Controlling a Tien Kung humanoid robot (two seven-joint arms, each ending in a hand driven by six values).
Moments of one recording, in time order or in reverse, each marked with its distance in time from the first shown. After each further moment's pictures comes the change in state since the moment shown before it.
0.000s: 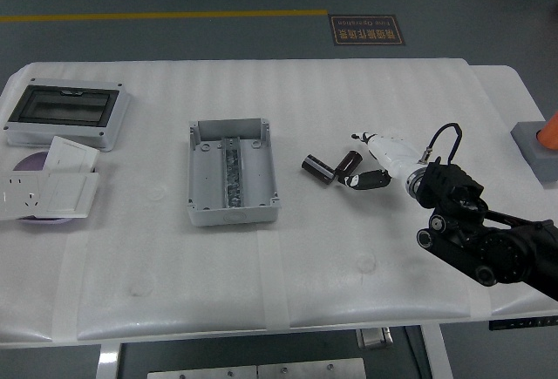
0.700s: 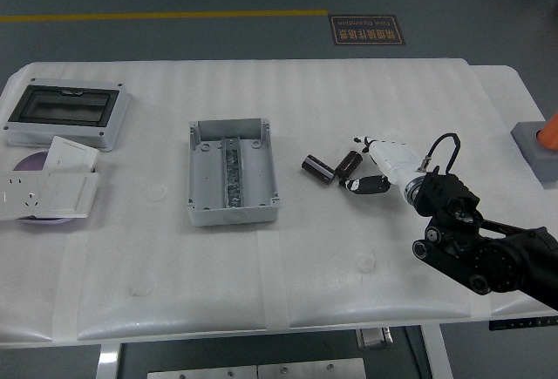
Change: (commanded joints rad) left arm 0.001 0.000 -0.009 0.000 0.007 0.000 0.001; right arm -0.015 0.015 -0.037 -0.023 -0.018 -0.075 -0.016
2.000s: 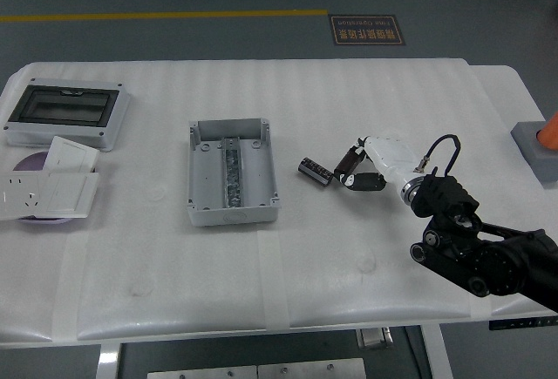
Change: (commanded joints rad) left arm -0.001 -0.002 0.006 0.000 -0.010 0.009 -0.015; right arm 0.000 -0.010 -0.015 0.031 0.008 -0.077 0.040
